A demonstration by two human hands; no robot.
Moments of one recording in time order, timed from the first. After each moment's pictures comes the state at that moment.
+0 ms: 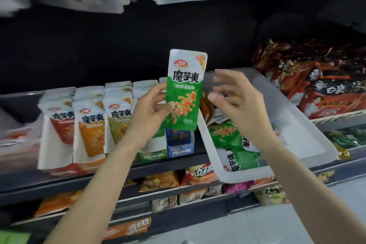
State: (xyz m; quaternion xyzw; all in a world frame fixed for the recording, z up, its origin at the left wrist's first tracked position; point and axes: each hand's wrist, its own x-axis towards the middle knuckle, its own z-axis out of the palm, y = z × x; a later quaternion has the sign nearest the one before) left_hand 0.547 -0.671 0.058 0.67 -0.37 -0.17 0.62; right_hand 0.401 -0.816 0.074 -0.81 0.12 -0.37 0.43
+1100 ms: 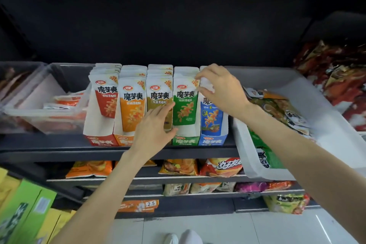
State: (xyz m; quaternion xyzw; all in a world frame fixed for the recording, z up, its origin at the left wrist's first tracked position) left_hand 0.584 -0.593 -0.025 0.89 -0.39 0.03 0.24; right_hand 0.521 -0.798 0.043 -0.96 0.04 -0.25 0.11
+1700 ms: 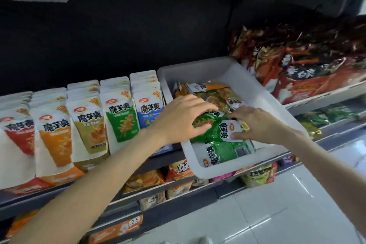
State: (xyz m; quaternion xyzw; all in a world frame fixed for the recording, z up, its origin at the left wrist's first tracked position) left_hand 0.509 -0.757 0.030 0.65 -0.73 0.03 0.18; right_hand 0.321 -0.926 0.006 -0.97 0.21 0.06 0.07
